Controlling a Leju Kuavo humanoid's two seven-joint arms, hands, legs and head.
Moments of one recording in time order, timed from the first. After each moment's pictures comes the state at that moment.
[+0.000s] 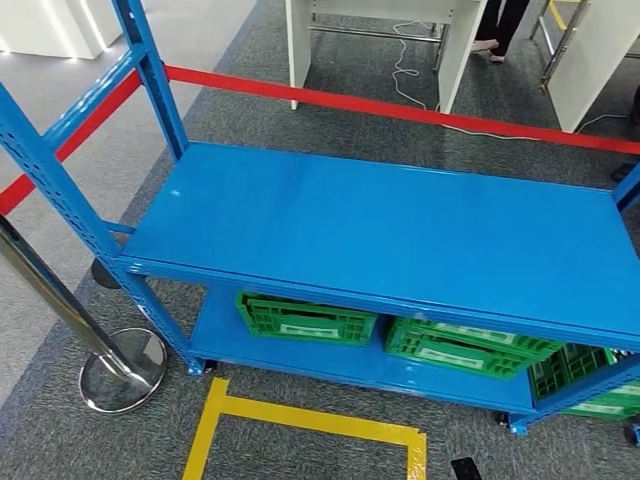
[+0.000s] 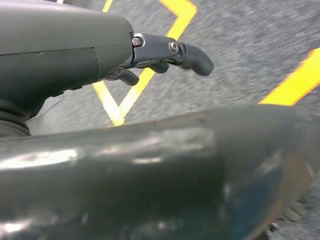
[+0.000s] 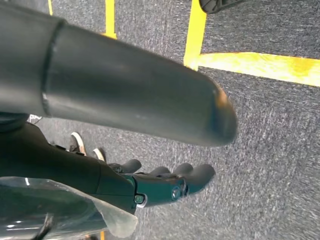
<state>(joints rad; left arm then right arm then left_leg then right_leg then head) -0.05 -0.28 0.99 -0.24 -0.56 0.48 -0.18 -0.02 0.07 -0.45 -0.21 0.71 -0.45 0.05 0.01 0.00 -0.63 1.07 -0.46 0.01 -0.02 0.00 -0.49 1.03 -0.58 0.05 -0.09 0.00</state>
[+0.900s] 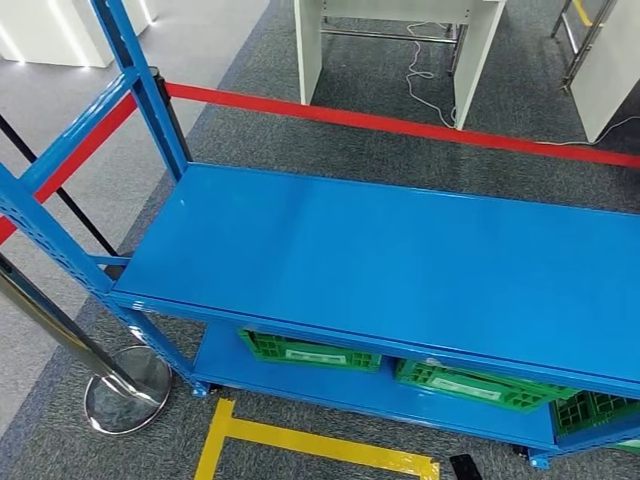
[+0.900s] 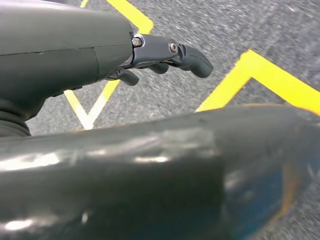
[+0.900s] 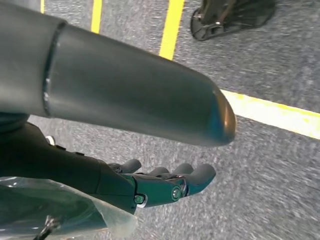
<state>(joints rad) -0.06 -0.24 0.96 -0.24 -0.59 0.46 -0.26 -0.03 0.09 -0.48 -0.21 0.69 -0.34 -0.03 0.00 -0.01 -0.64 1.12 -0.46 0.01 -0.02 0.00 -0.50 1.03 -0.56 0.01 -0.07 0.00</state>
